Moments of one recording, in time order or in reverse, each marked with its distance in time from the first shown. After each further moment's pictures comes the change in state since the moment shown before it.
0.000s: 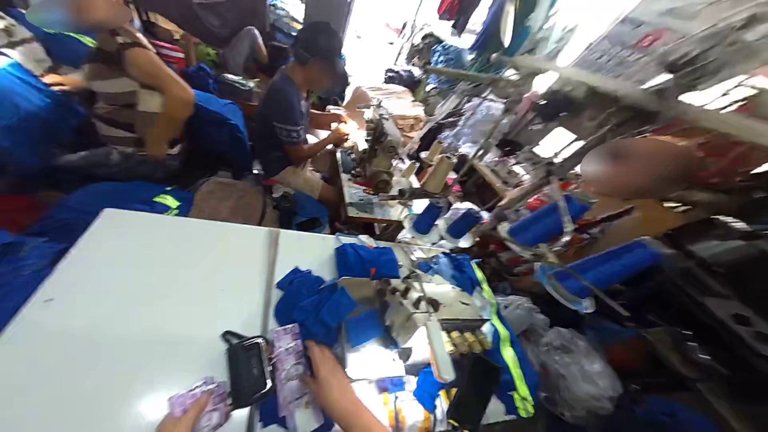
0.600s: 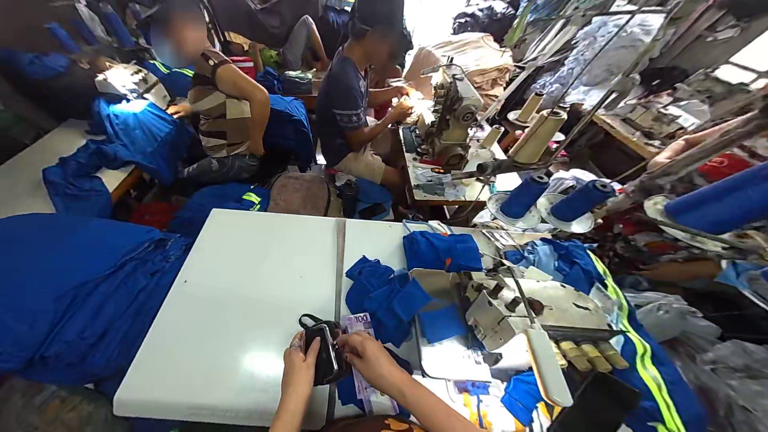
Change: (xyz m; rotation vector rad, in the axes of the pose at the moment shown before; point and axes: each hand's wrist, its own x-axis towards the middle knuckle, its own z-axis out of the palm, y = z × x) left_hand 0.013 0.036 0.062 0.501 0.017 0.284; right_hand 0.037 -0.039 0.002 0.188 -0.297 -0.180
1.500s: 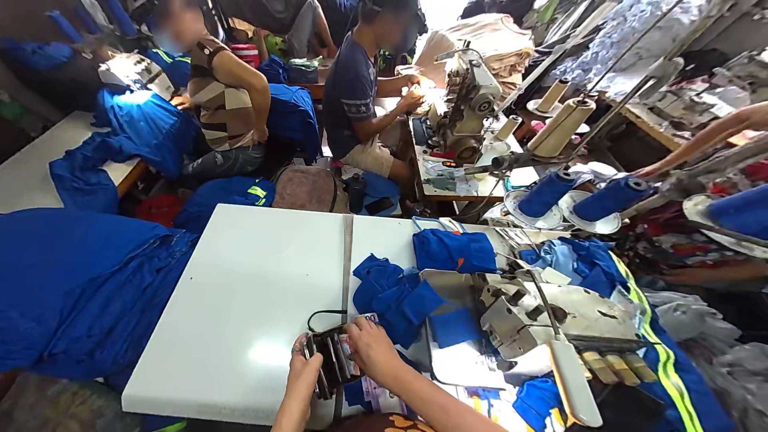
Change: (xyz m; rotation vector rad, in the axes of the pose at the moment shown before) left_hand -0.013 0.021 -0.007 -0.250 -0.028 -0.309; right_hand 0.030 -0.001 0.001 -0.444 -0.017 0.047
